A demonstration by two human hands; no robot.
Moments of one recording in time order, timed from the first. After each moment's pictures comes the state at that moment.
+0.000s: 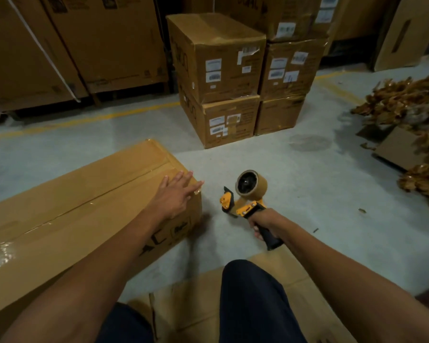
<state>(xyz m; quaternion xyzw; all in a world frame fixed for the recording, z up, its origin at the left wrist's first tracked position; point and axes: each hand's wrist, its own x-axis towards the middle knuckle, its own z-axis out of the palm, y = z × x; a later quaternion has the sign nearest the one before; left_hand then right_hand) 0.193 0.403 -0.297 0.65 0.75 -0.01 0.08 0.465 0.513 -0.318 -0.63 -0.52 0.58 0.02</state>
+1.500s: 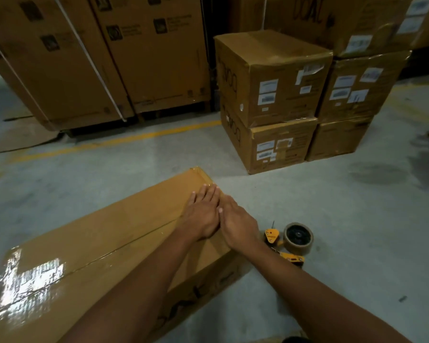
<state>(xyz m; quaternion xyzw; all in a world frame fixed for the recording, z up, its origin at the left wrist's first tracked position) 0.114 0.441 -0.292 0.56 0.82 0.02 0.08 0.235 0.494 -0.298 -0.37 -0.89 0.25 0.09</state>
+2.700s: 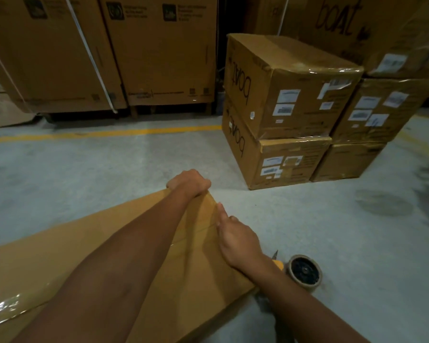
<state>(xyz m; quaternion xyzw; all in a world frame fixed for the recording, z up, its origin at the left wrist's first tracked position) -0.006 0.561 -0.286 0.31 0.94 0.07 0.15 0.190 0.535 -0.301 -0.33 -0.92 0.21 -0.01</state>
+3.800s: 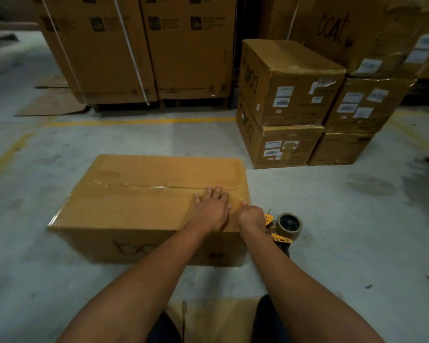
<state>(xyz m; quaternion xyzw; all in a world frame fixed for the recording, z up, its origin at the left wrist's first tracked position) 0.177 0.379 -0.284 0.50 0.86 0.06 0.13 0.274 0.453 -0.291 -0.63 -0.61 0.46 0.13</state>
